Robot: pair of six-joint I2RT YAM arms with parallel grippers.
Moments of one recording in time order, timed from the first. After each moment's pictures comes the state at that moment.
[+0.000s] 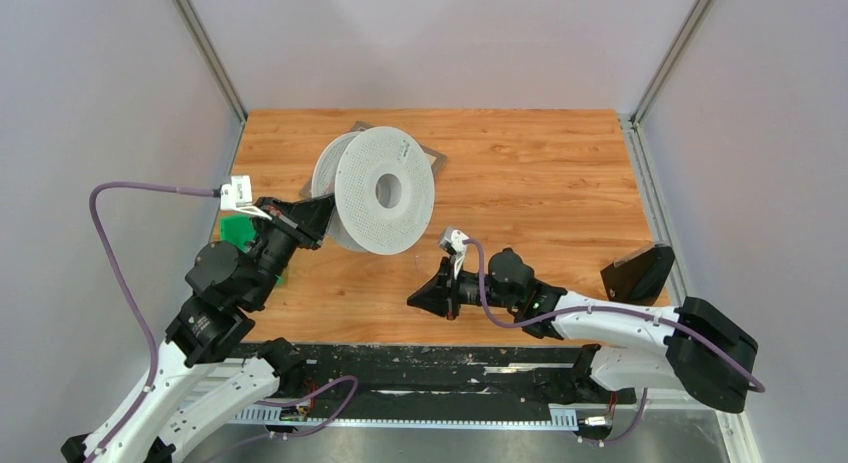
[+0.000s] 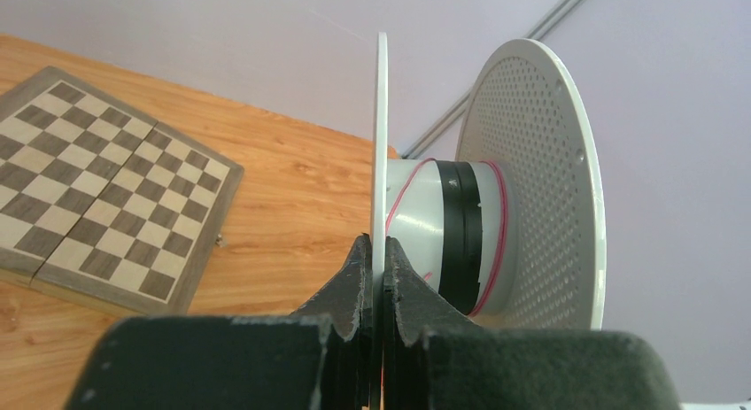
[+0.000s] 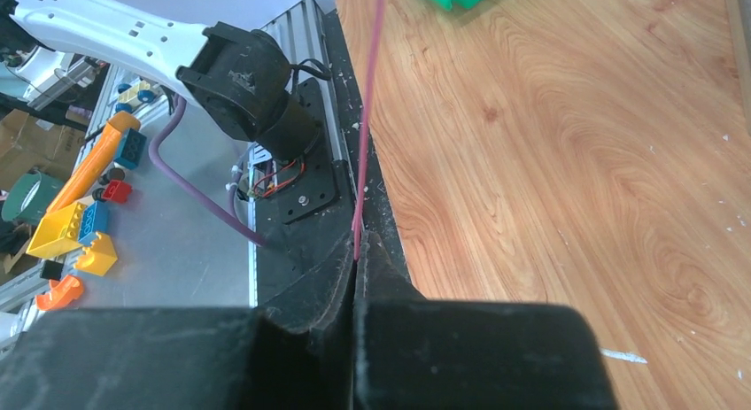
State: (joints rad) left arm -0.70 0.52 0.89 -0.21 -0.29 -0.65; right arm 1.02 1.18 0.48 0.57 -0.39 0.43
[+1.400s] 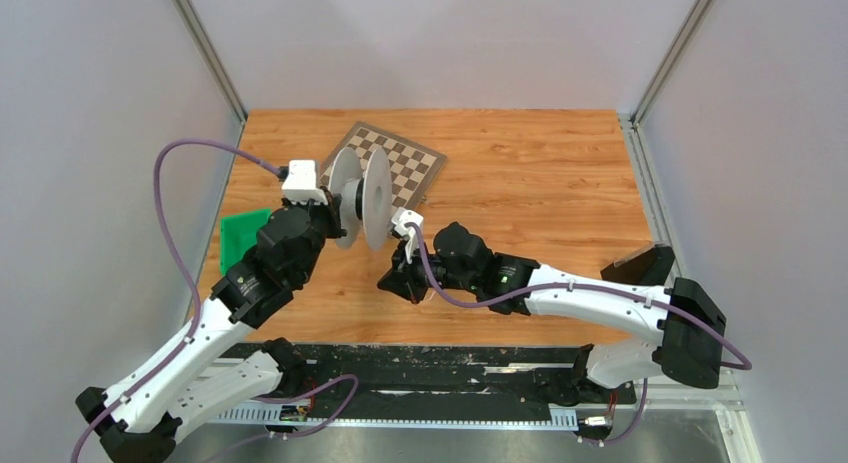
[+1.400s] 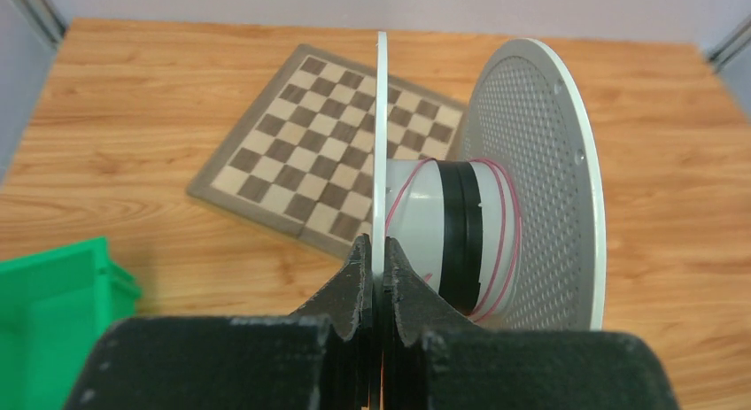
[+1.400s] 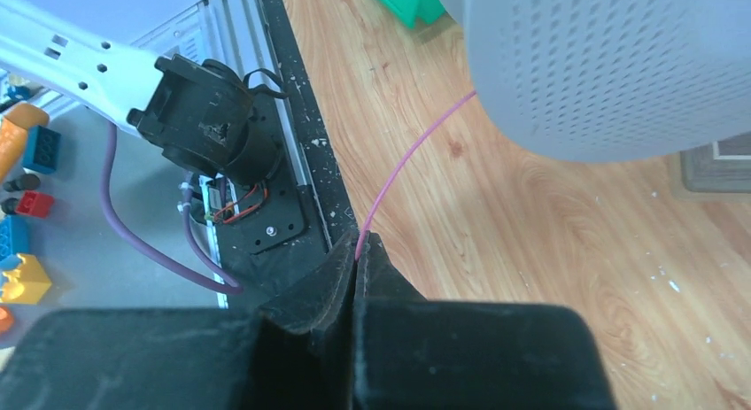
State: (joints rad) left arm -0.72 0.73 0.88 -0.28 -0.56 -0.30; right arm 1.14 1.35 0.95 0.08 -0.19 0.29
